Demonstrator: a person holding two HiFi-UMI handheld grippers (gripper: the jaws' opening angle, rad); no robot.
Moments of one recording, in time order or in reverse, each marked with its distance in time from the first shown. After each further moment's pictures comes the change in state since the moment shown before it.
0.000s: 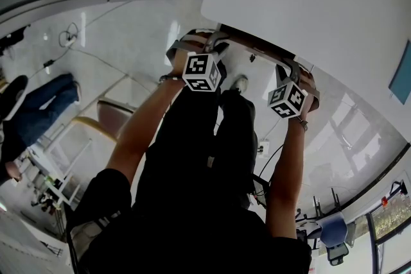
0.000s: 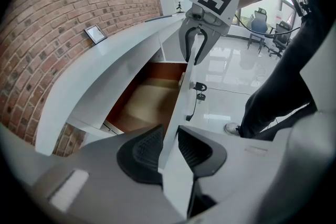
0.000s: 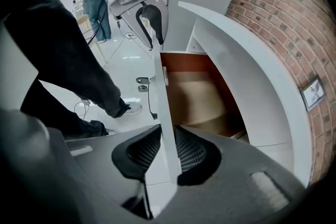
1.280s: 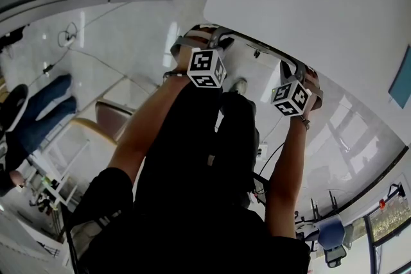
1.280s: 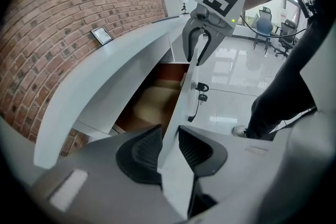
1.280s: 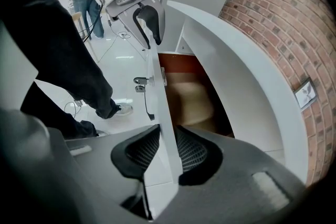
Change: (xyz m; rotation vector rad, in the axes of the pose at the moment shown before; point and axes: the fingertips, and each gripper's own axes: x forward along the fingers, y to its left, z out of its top) left arm 0.010 0.028 0.006 -0.018 -0.021 0.066; right arm 0.005 -0.032 0.003 0.010 -0.016 -0.090
